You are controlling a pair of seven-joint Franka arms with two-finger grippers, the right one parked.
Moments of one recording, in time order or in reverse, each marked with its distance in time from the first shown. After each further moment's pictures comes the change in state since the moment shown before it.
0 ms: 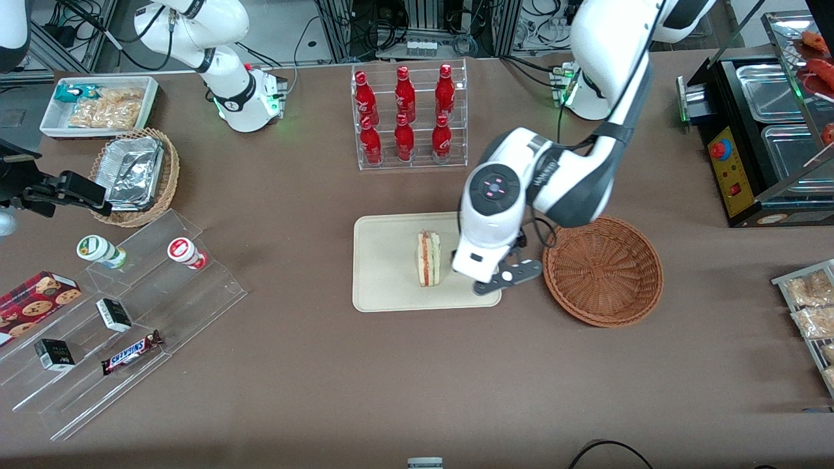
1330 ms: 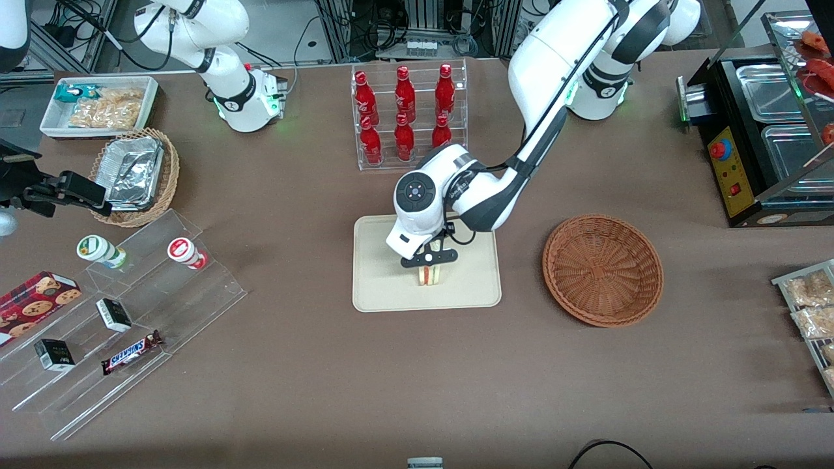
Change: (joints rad) arm -0.147 0.234 -0.119 0.000 -0.010 0.195 -0.055
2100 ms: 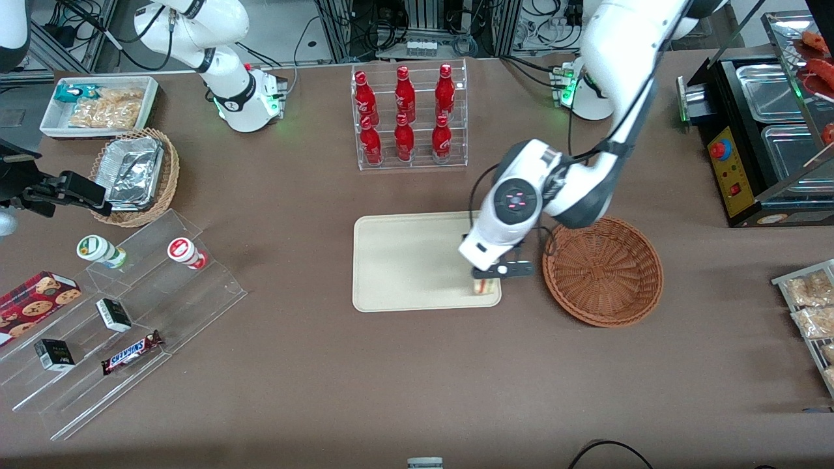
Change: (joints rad) arm 0.191 -0.225 -0.004 -0.219 -0.065 -0.002 0.267
